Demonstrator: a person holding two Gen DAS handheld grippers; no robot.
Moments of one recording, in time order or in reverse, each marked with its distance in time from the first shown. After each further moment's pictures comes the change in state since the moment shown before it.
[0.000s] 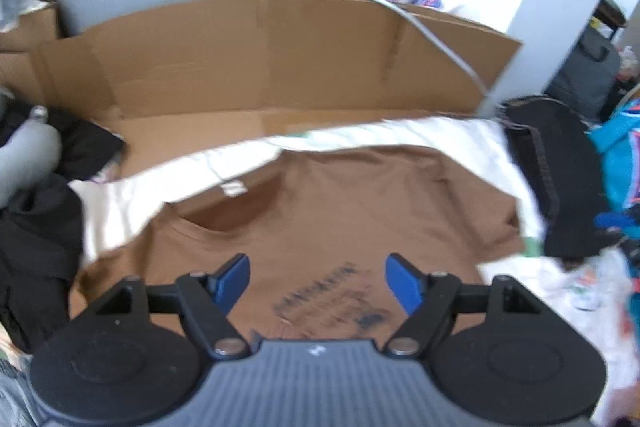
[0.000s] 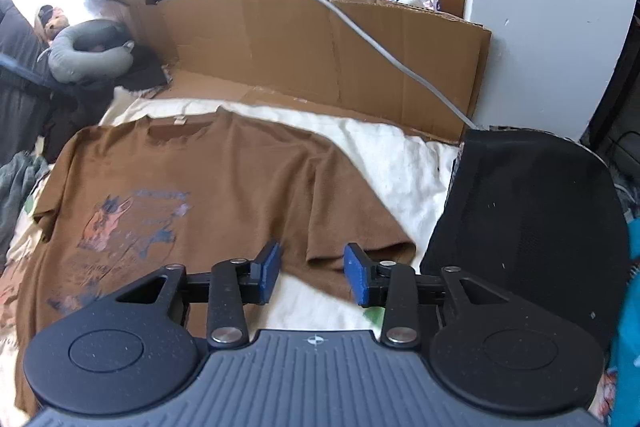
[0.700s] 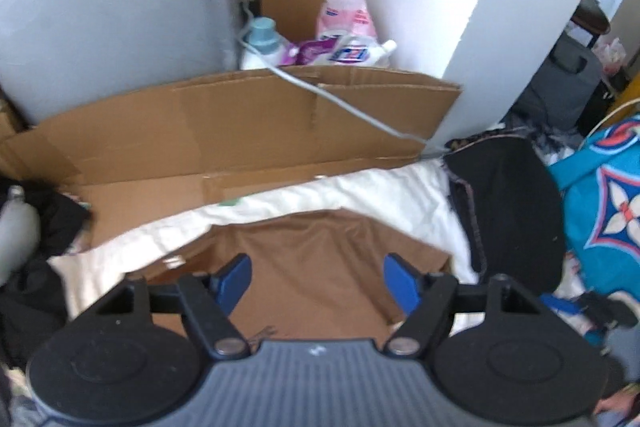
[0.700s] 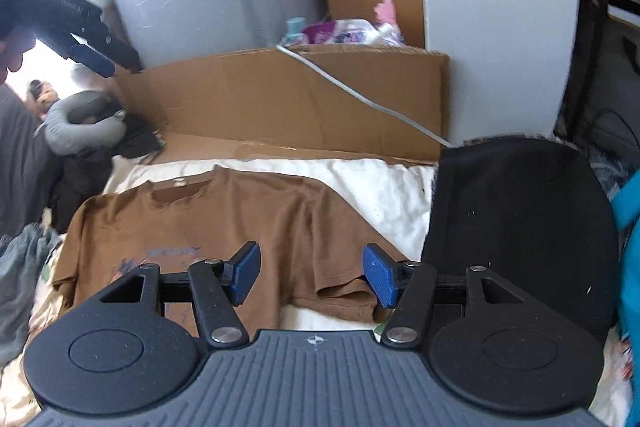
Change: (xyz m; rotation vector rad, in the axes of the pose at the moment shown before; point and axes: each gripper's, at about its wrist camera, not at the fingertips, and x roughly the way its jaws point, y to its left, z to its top) left arm -0.012 -0.113 0.113 0.026 0.036 -0.020; right arm -0.026 -0.015 -0.006 0.177 -0.150 0.001
